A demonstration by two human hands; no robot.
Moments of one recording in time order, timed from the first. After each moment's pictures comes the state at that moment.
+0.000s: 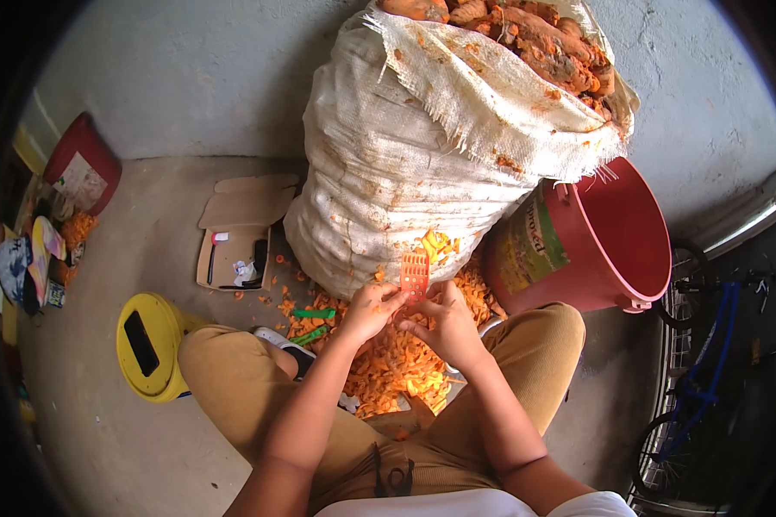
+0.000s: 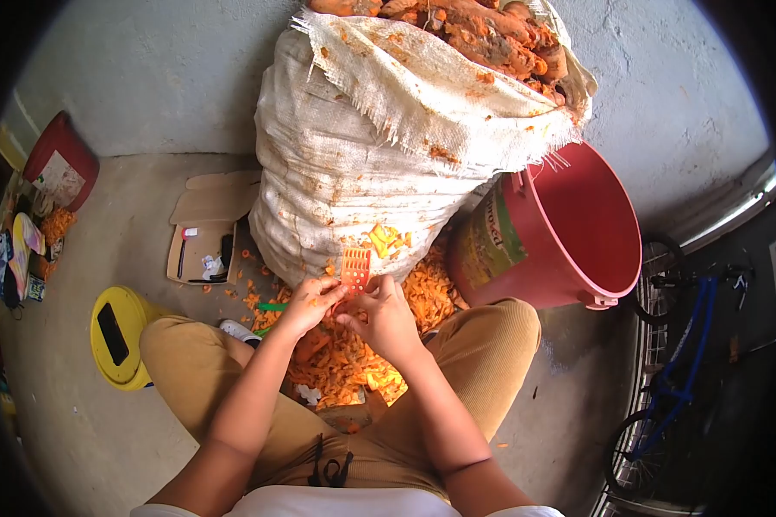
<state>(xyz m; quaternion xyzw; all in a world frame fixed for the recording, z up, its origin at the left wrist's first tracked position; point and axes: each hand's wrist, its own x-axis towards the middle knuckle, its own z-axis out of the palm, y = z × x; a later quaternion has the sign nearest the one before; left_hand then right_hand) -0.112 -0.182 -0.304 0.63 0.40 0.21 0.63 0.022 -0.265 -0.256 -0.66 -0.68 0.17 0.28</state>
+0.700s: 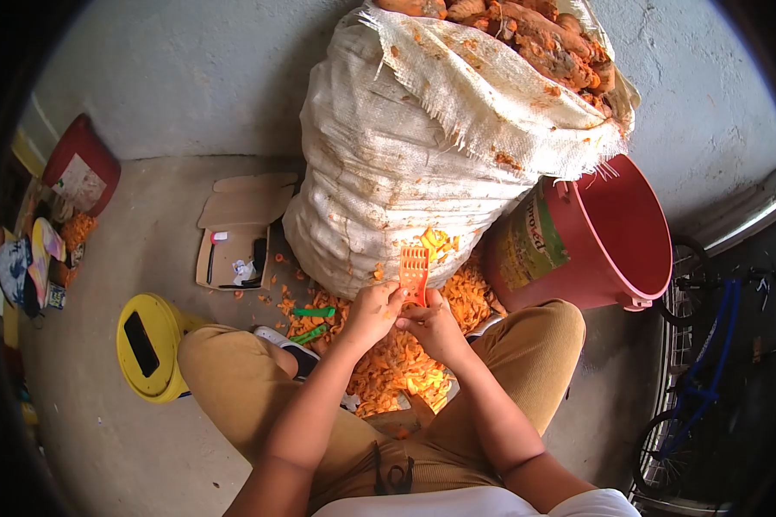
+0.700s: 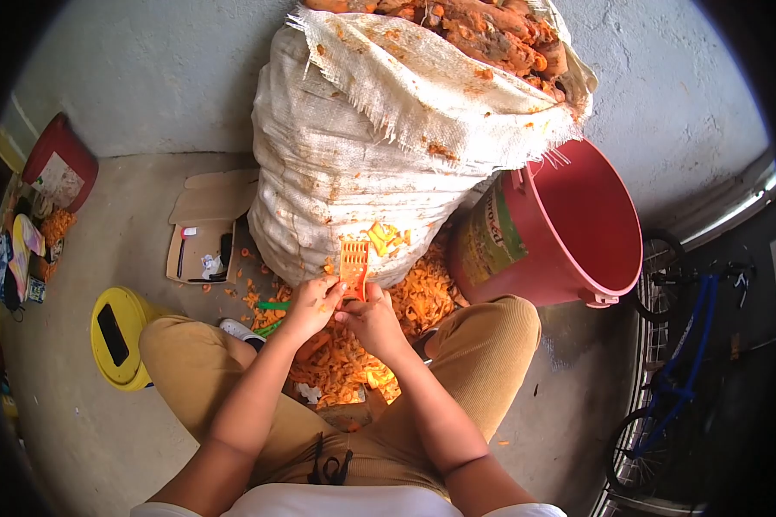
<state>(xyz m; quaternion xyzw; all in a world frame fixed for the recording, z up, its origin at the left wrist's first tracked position) -0.107 -0.187 -0.290 0.75 0.43 0.22 0.45 0.018 -0.263 -0.299 -0.67 -0.62 0.29 0.30</state>
